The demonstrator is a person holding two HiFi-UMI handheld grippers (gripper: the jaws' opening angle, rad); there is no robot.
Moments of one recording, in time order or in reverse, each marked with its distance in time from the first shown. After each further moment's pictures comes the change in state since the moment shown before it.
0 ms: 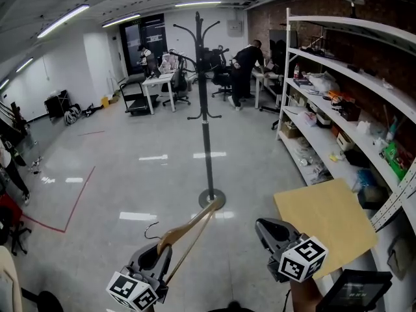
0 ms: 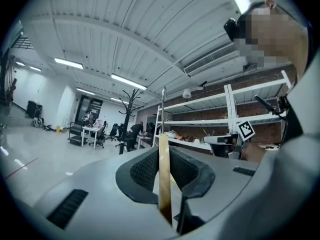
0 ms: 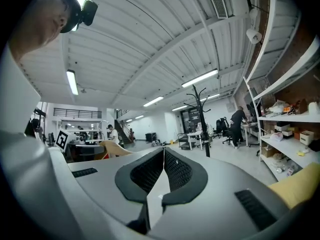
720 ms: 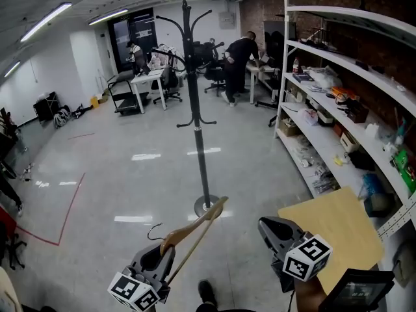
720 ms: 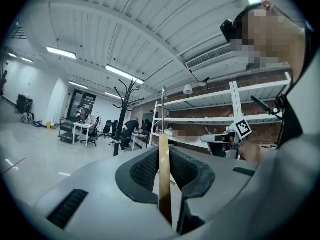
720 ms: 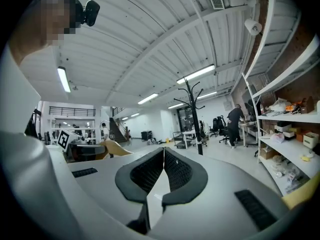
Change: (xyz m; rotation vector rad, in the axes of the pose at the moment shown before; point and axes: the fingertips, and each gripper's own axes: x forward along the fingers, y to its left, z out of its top) left arm 0.138 0.069 -0.001 -0.013 0.037 -0.075; right arm 0.098 -0.106 0.007 -0.013 0.040 -0.042
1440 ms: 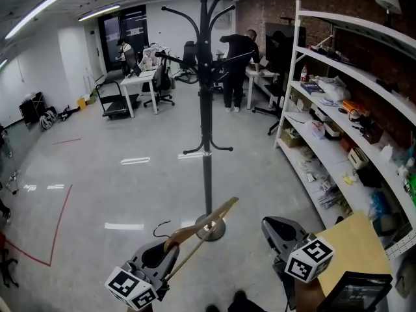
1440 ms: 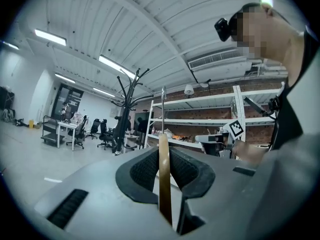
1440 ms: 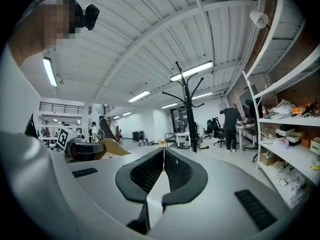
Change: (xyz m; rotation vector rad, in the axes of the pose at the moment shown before) left arm 0.137 0.178 0.044 0.025 0.007 -0.155; right arm 0.203 -0.069 0.032 0.009 -0.010 -0.078
